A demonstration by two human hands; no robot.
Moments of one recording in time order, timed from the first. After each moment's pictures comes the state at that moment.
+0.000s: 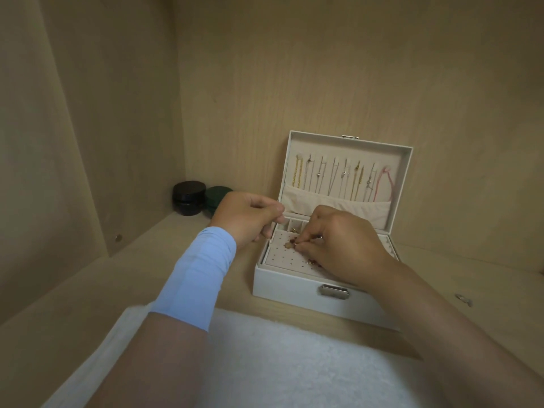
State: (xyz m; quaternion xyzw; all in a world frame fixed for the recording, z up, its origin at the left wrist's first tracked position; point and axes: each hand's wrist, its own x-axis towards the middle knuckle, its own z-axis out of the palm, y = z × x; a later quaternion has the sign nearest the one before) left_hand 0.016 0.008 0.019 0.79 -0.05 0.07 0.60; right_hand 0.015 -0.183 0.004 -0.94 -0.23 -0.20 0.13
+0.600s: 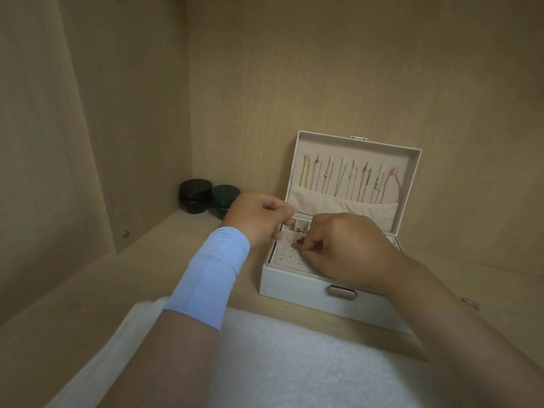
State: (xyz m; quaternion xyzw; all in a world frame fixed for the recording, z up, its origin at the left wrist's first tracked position) left_hand 0.017 0.005 0.016 0.81 -0.06 0.07 0.58; right_hand 0.006 -0.180 0.013 -0.94 -0.29 -0.18 0.04
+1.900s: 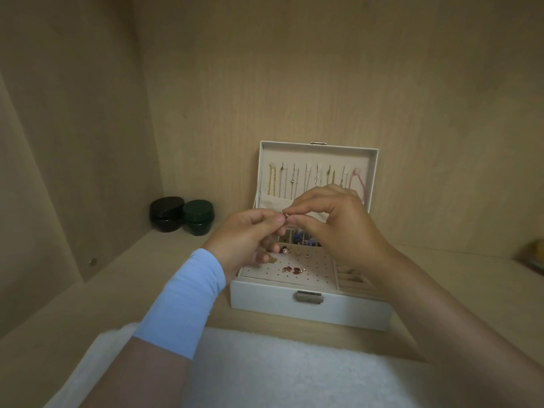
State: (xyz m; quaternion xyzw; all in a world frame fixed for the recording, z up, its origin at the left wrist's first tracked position) left_hand 0.010 -0.025 0.018 0.71 -0.10 -0.06 0.70; right_hand 0.020 -0.214 0.027 -0.85 -0.29 -0.31 0.32
